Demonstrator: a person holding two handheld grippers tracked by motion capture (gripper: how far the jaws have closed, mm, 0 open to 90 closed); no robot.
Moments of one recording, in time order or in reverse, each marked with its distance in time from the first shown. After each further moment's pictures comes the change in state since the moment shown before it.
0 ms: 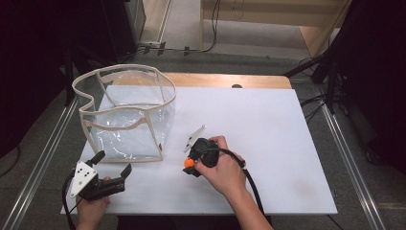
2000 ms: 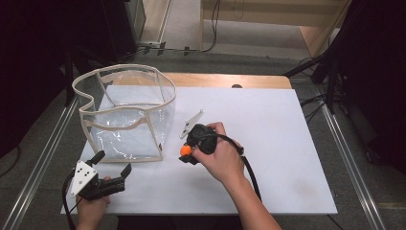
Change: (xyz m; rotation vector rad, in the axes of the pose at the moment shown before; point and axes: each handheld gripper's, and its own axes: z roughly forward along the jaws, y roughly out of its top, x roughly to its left) left arm 0.000 0.000 0.001 0.005 0.005 -0.002; right arm -0.014 0.028 -0.024 -0.039 0.005 -0.033
